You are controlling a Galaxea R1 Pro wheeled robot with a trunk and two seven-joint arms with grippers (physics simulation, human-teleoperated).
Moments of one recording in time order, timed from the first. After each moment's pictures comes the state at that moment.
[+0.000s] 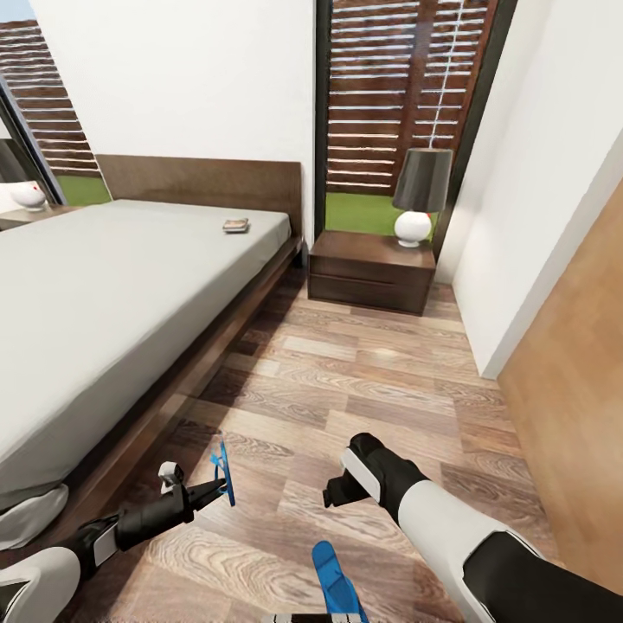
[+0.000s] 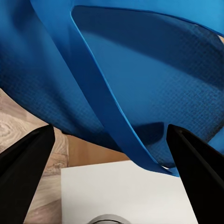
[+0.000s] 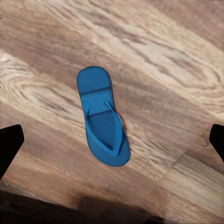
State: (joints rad) left arm -0.75 0.26 0.12 -0.02 0.28 0.36 -1.54; right arm -0.89 0.17 0.53 -0.37 -0.49 0.92 -0.16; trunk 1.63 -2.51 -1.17
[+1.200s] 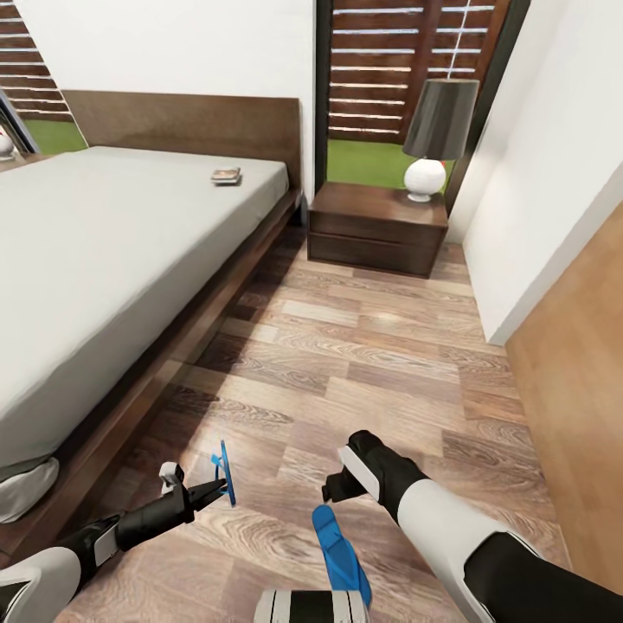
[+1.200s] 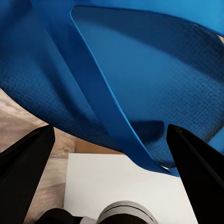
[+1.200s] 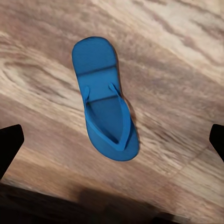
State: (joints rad) left arm -0.75 0.25 0.12 -0.02 0.28 0.36 -1.54; right arm -0.89 0.17 0.53 -0.39 -0.49 0.91 -0.17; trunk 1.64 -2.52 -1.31
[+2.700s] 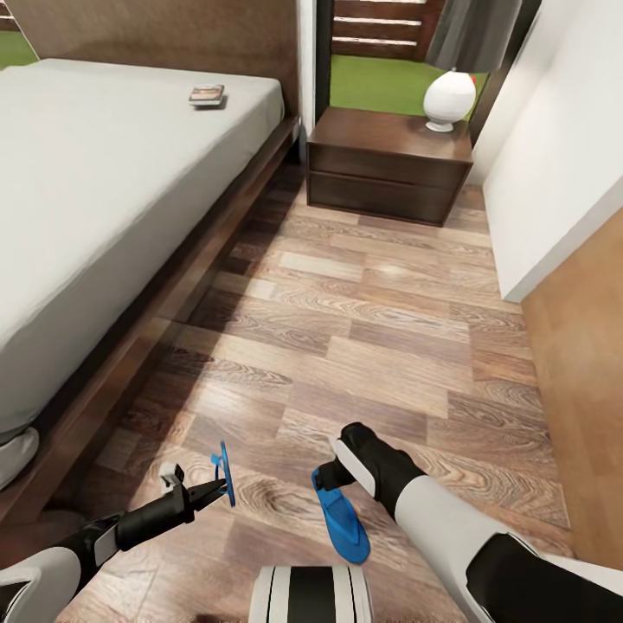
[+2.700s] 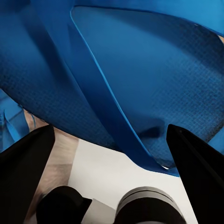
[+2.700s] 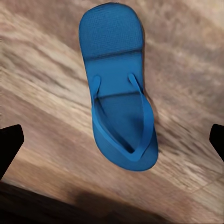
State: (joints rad) left arm -0.75 0.25 0.12 -0.02 0.28 0.36 -1.54; right arm -0.89 0.17 0.59 -0.49 -0.49 0.92 -0.17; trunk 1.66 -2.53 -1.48
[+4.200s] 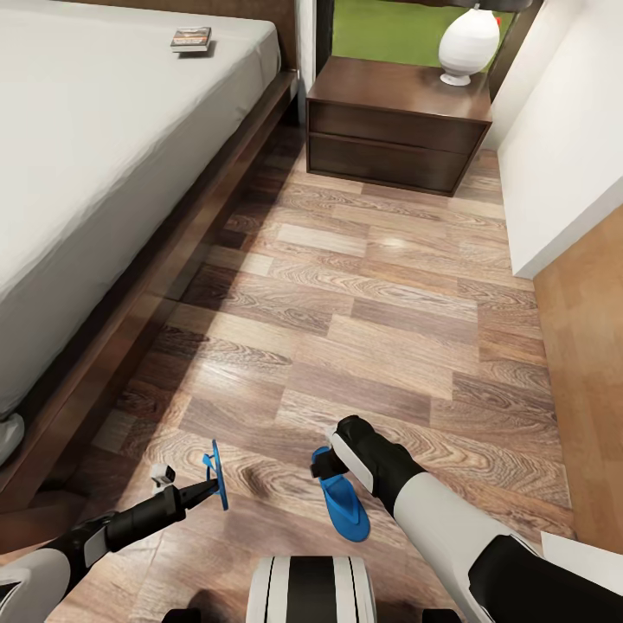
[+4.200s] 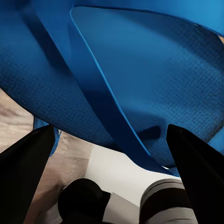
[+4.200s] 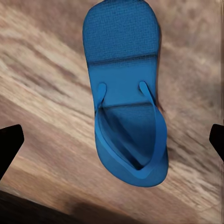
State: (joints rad) left arm -0.75 0.28 0.12 -0.02 0.29 0.29 -1.55; right arm -0.89 0.17 0.59 -0.56 -0.45 0.92 -0.17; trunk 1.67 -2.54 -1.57
